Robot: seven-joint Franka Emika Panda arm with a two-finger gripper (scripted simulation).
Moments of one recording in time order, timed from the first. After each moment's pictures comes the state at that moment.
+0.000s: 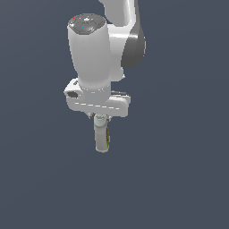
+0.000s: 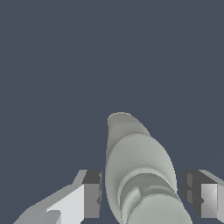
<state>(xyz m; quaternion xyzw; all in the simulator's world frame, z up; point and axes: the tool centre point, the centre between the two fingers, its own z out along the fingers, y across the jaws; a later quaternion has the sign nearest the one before) 0.039 -0.055 0.257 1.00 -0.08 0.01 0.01</state>
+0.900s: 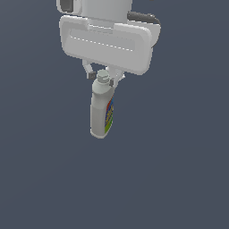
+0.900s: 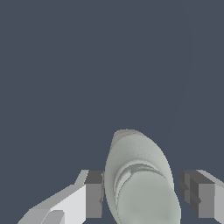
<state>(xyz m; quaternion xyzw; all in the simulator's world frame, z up) 0.055 -0.030 0.434 0.97 -0.23 0.12 0.03</state>
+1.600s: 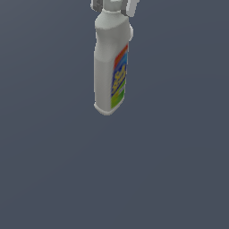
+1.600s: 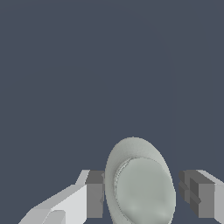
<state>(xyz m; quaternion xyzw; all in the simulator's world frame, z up) 0.050 -0.004 0.565 0.92 -0.33 0.19 0.06</state>
